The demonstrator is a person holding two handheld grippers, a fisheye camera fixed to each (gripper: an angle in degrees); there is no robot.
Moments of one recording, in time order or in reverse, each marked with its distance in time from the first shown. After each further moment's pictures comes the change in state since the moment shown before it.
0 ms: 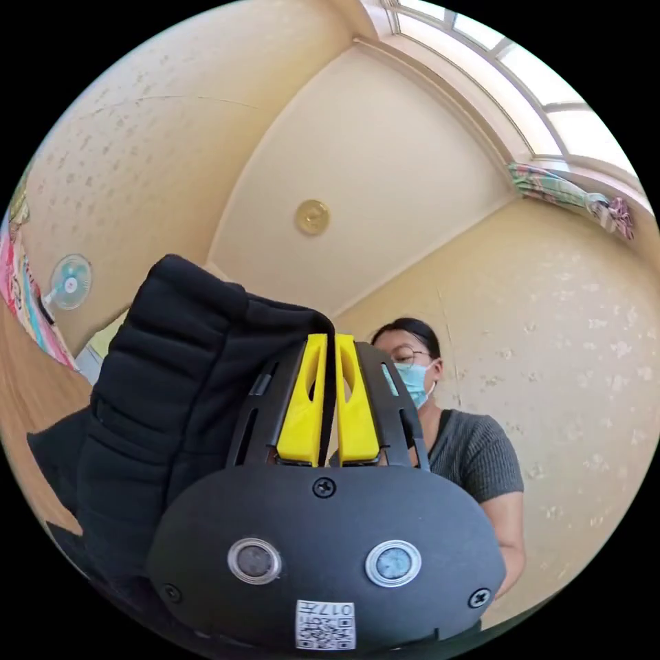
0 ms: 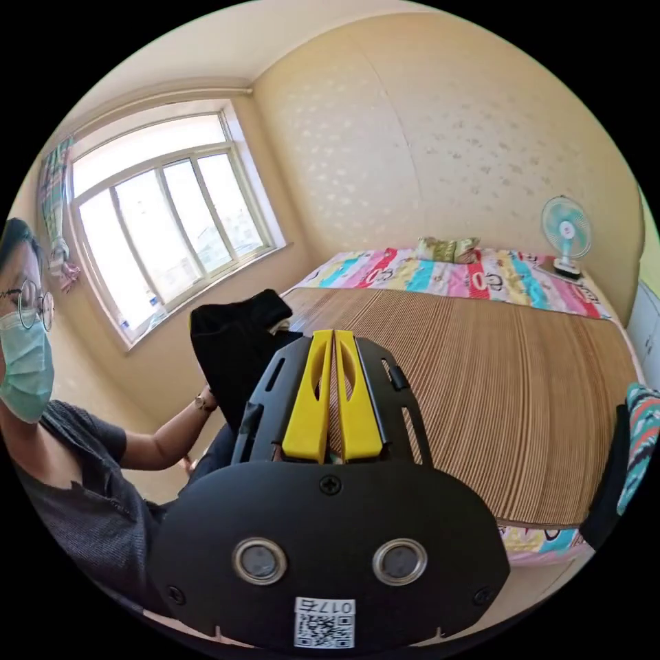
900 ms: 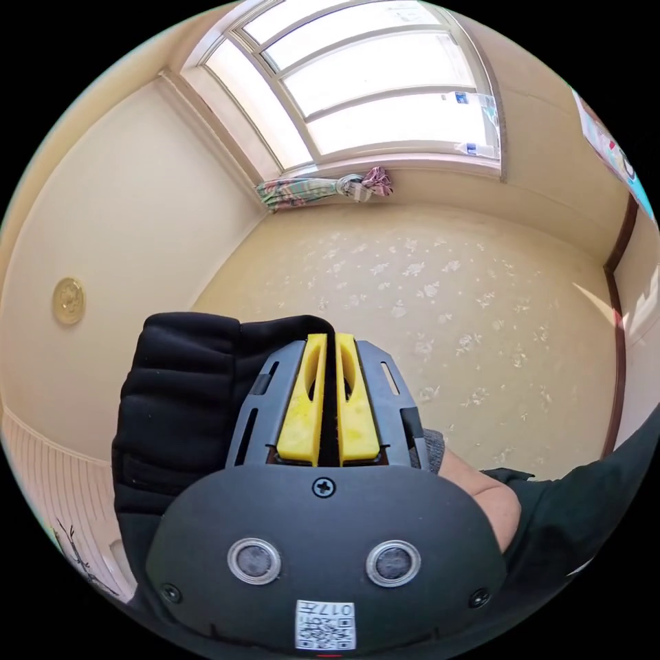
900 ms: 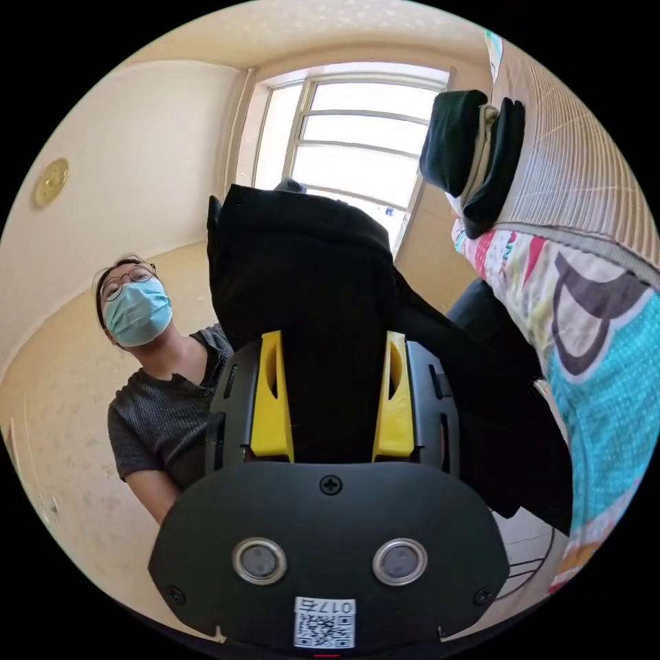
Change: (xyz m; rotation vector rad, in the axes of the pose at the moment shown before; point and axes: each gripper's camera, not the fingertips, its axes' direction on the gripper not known) left arm 0.184 0.098 0.096 0.260 0.892 0.494; right arm 0.054 0.212 0.158 -0.455 -1.502 0.253
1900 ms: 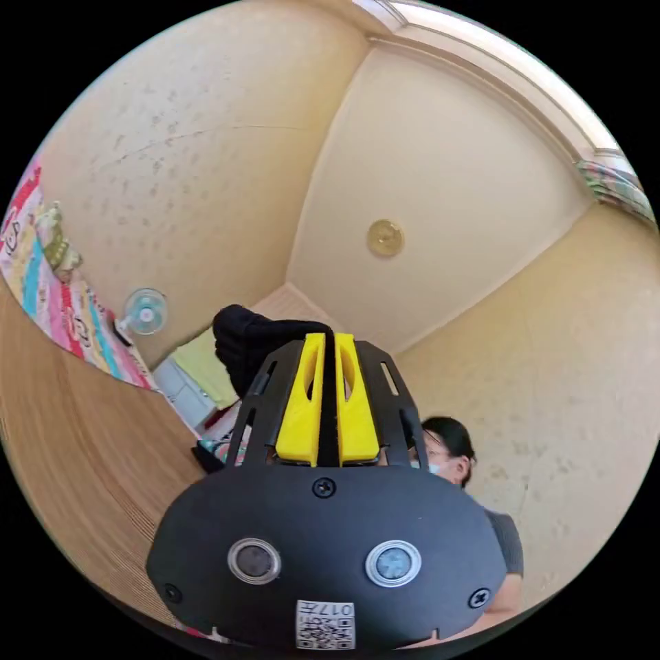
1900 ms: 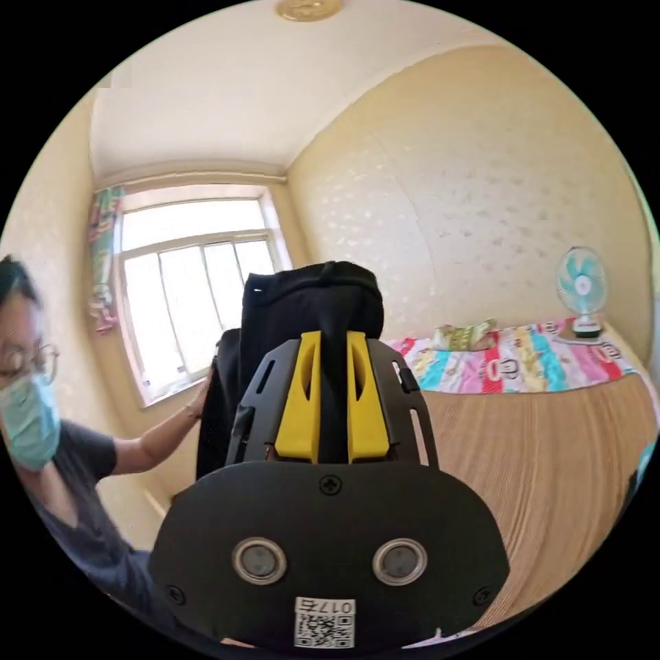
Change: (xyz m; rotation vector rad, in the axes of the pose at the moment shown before) left arm -0.308 -0.119 -0.162 -0.287 -1.552 -0.525; right arm -0.532 -0.103 -0.173 0.709 1.370 -0.639
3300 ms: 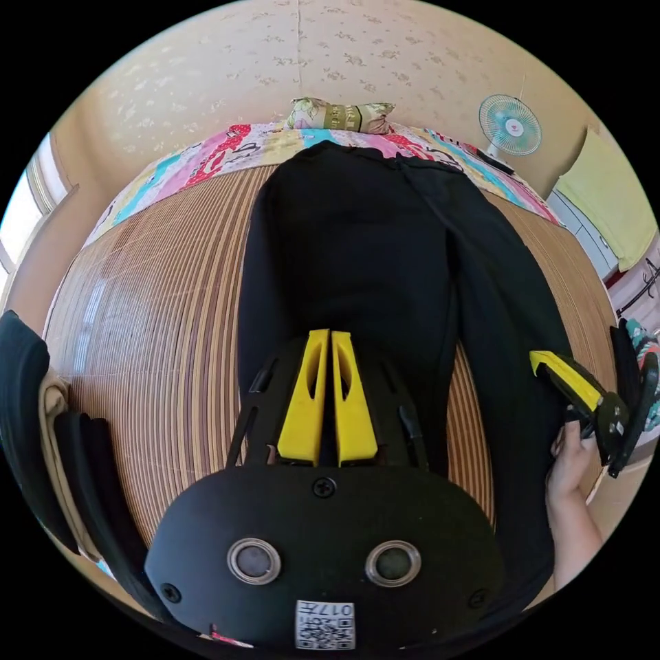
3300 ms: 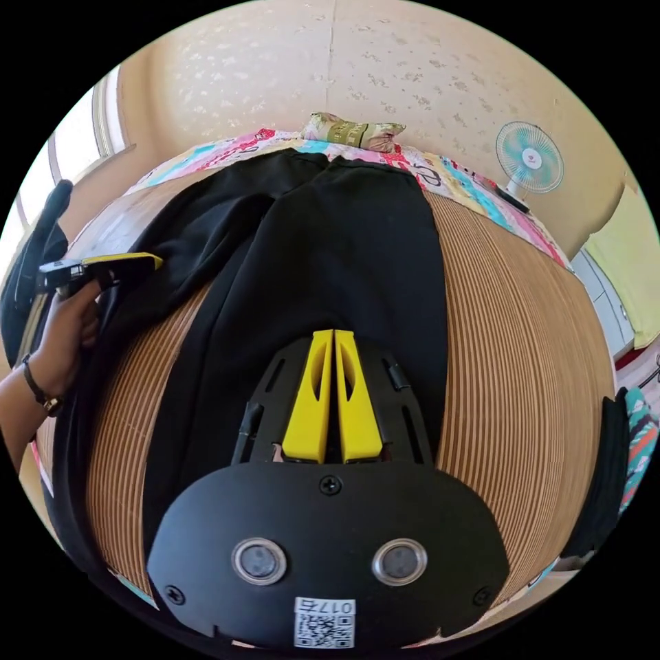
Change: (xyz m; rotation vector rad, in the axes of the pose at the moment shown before) left arm -0.479 0.271 0.253 -0.701 -1.657 0.060; right arm 0.281 0.629 0.415 -0.795 0.694 0.029
